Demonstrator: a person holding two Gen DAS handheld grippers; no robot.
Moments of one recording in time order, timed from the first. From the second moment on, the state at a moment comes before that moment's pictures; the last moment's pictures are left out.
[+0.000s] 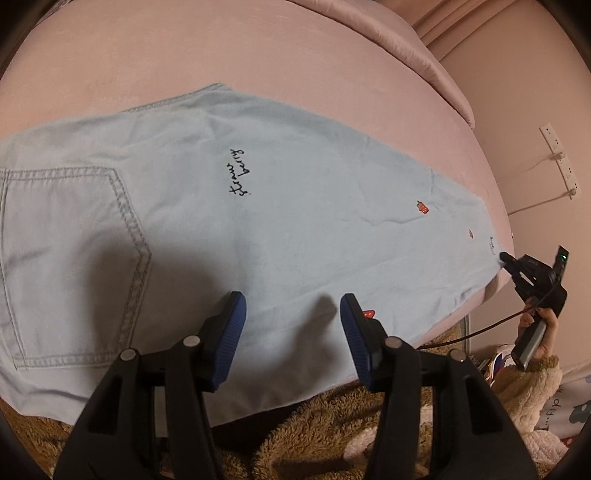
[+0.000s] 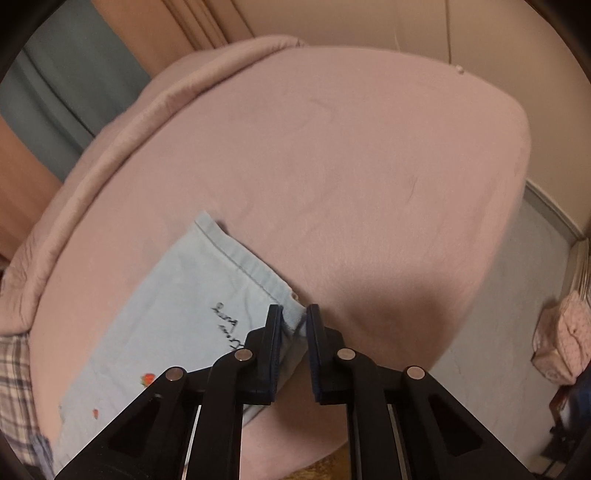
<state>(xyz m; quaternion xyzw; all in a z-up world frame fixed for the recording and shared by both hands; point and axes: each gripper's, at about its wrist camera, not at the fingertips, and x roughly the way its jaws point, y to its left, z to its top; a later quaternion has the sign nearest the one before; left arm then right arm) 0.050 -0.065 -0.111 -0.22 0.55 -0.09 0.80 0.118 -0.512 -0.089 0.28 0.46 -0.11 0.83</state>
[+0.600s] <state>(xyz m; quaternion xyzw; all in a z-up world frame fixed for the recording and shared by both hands) 0.053 -0.068 -0.113 -0.22 0.56 -0.09 0.80 0.123 -0.499 -0.118 0.24 0.48 -0.14 0.83</state>
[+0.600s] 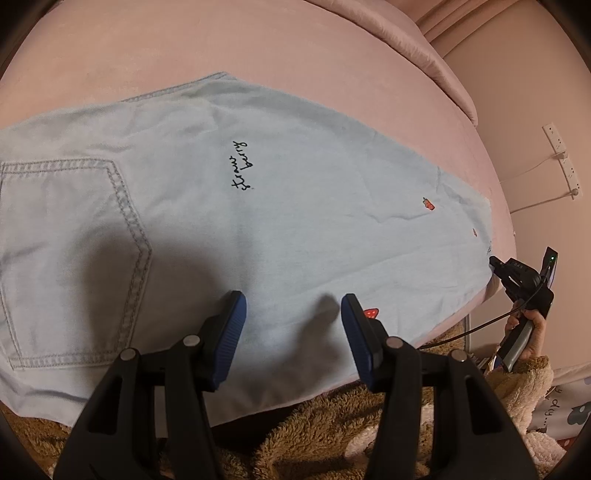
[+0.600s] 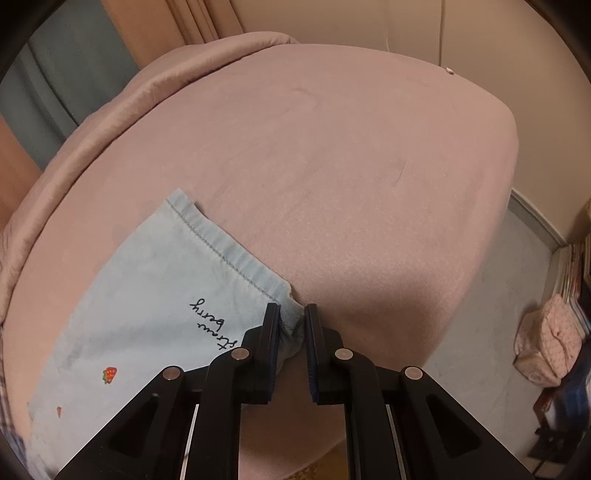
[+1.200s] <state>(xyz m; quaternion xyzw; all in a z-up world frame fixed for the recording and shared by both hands) 0.041 -0.075 -0.116 -0.22 0.55 -0.07 0.80 0.114 -0.505 -0.123 0.26 0.46 -0.13 0.84</state>
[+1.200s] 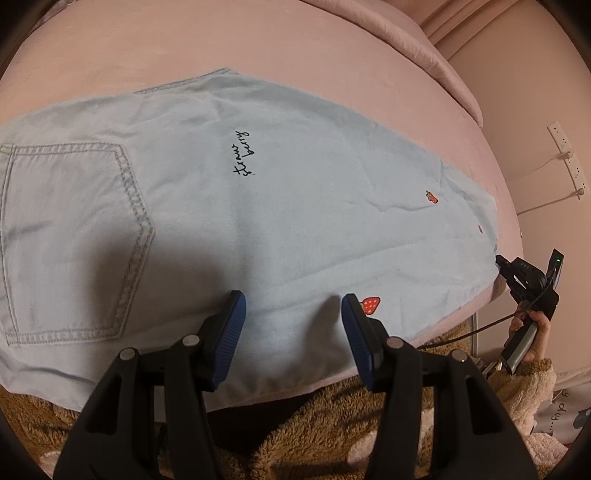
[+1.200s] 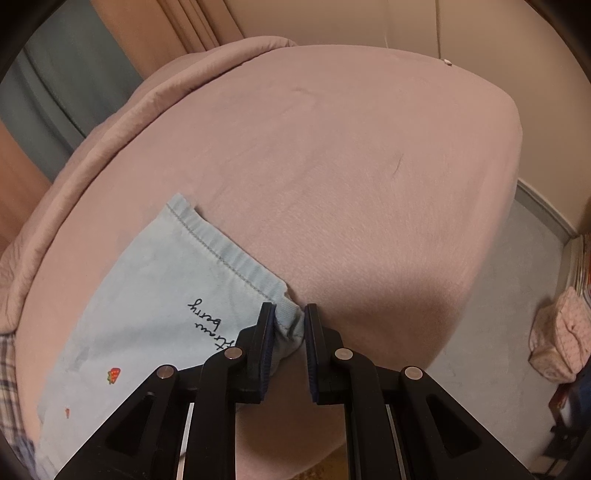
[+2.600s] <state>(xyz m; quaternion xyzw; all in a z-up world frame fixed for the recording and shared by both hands) -0.006 -0.051 -0.087 -0.23 0.46 -0.02 0.86 0.092 -0.496 -0.127 0.39 0.41 -0.03 0.82</state>
